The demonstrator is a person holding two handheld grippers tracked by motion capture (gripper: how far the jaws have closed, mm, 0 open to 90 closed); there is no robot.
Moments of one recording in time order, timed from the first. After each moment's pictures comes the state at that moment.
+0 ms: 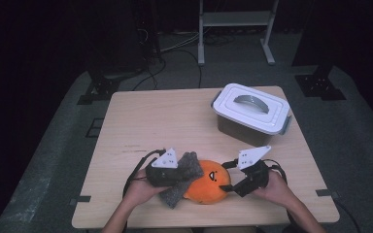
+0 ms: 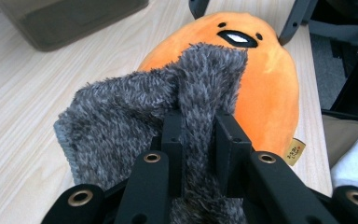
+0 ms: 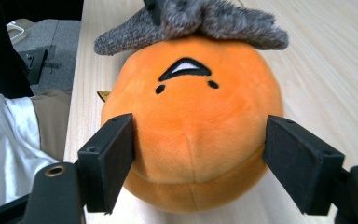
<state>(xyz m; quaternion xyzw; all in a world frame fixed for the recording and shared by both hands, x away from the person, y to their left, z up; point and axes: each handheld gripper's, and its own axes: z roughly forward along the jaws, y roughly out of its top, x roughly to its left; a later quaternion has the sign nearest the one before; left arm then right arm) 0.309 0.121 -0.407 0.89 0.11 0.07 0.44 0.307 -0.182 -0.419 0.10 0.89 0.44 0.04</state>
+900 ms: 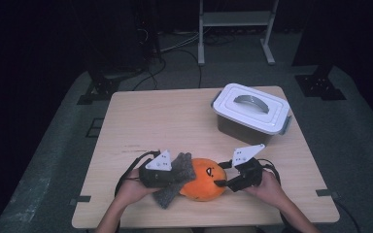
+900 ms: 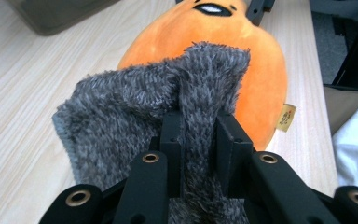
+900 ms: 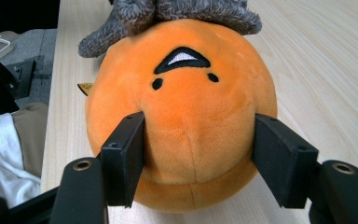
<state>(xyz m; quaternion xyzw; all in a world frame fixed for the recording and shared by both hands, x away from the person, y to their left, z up) 0.308 0.134 -0.406 0.90 0.08 0.07 0.41 0.316 -0.171 -0.428 0.15 0.88 0.44 0.04</state>
